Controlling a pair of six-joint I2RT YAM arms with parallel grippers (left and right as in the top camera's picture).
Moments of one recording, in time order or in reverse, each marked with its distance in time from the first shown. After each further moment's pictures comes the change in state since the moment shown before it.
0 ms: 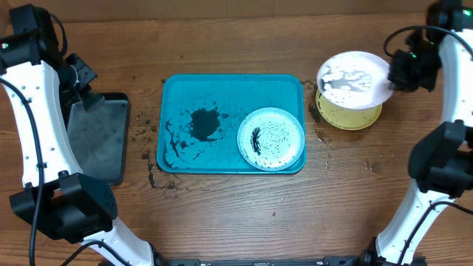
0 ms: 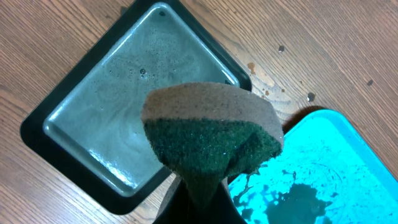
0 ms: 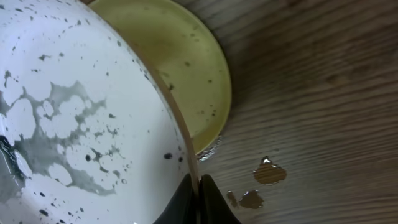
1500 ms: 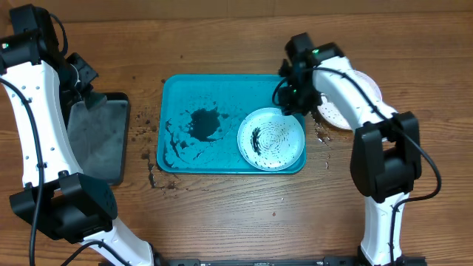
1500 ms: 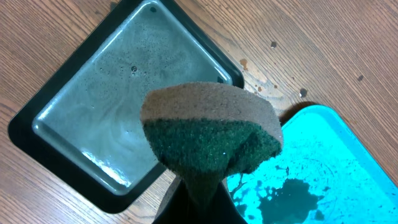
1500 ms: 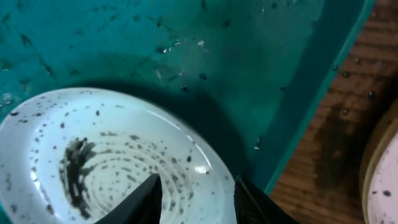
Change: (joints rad) left arm 0.000 0.000 0.000 0.001 0.031 0.000; right arm 0.591 -0.014 -0.374 0.406 0.032 -0.055
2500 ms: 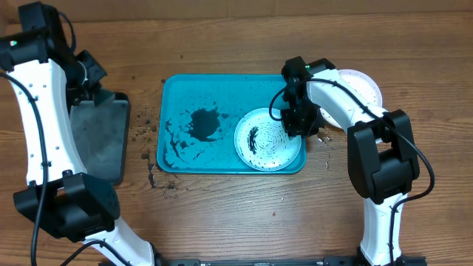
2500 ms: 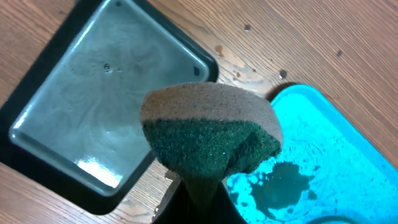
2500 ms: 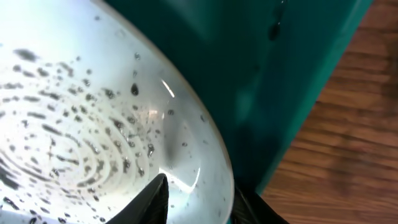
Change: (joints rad) left arm -0.042 0.000 0.000 0.003 0.045 0.051; right arm 0.019 0.000 -0.153 -0.076 0.009 0.125
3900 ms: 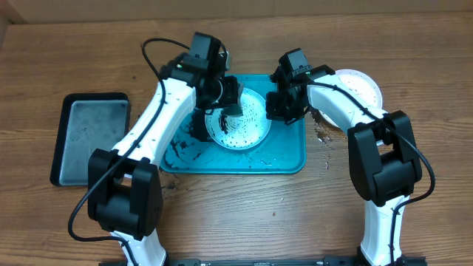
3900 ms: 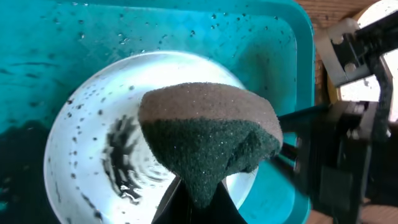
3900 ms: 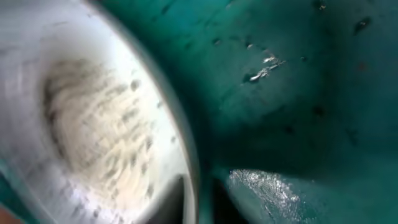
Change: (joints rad) left arm -0.600 0.002 -0.489 0.613 0.272 0.069; right arm 0.001 -0.023 -0.070 0.430 -0.270 0.111
